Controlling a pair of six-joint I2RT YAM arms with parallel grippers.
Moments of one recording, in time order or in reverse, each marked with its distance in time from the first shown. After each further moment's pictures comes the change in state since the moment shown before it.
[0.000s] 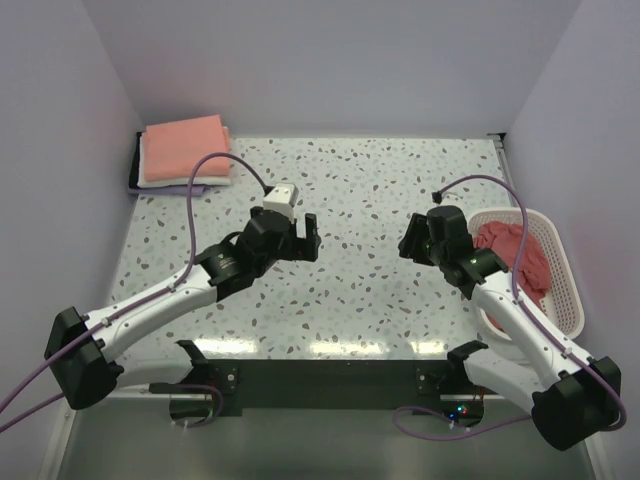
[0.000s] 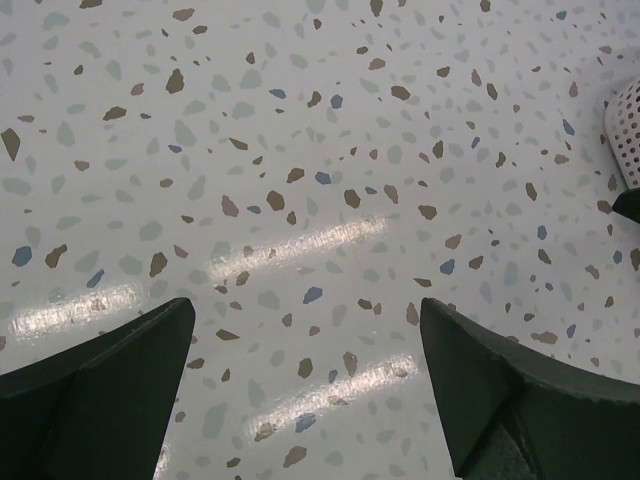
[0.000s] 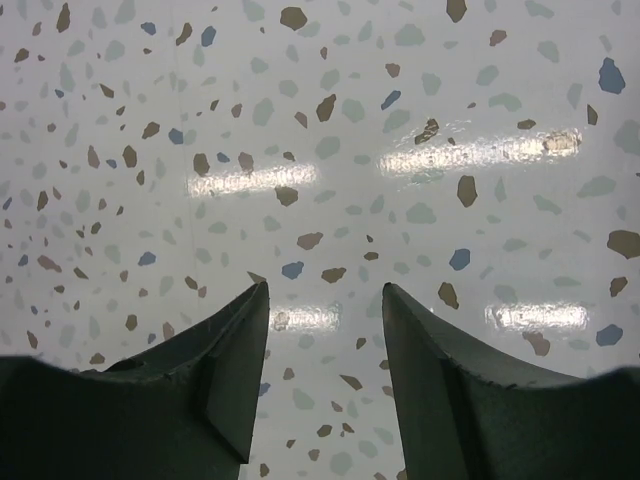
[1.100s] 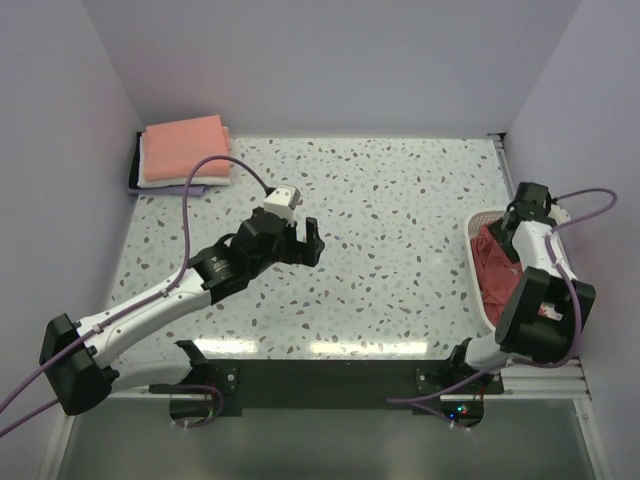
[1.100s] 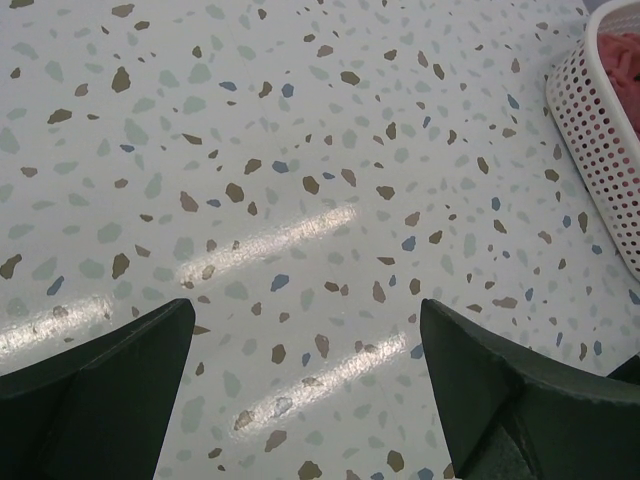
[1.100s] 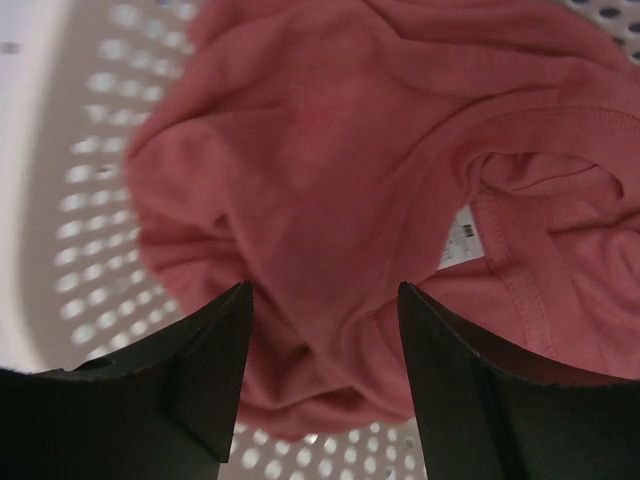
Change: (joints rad) left arm 0.000 -0.044 -0.007 0.000 0.107 0.018; right arm -0.736 0.440 0.219 -0.032 0.163 0.137
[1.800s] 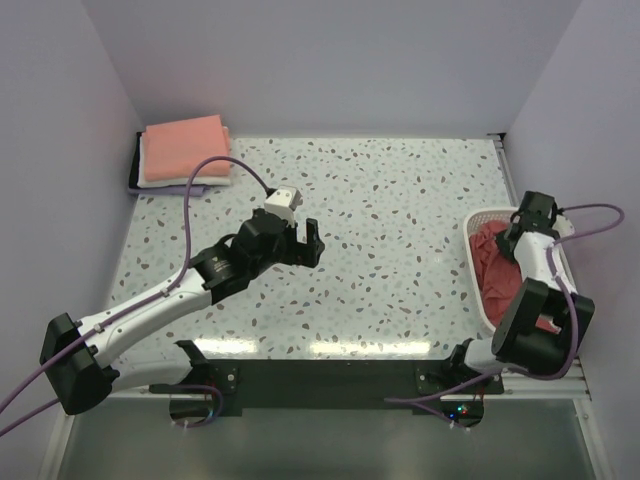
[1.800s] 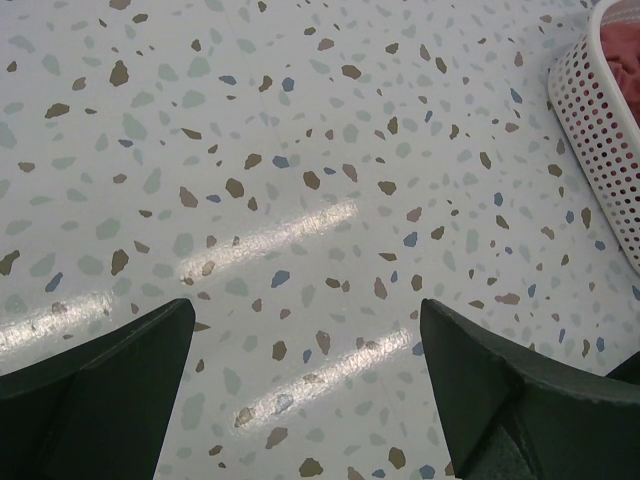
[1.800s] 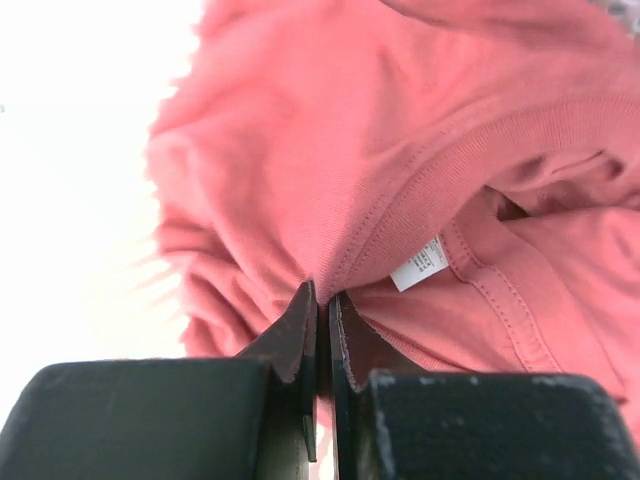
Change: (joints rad) left arm 0.000 0.003 -0.008 -0.002 0.006 -0.001; right arm -0.071 -0.032 -0.114 0.085 -0.087 0.085
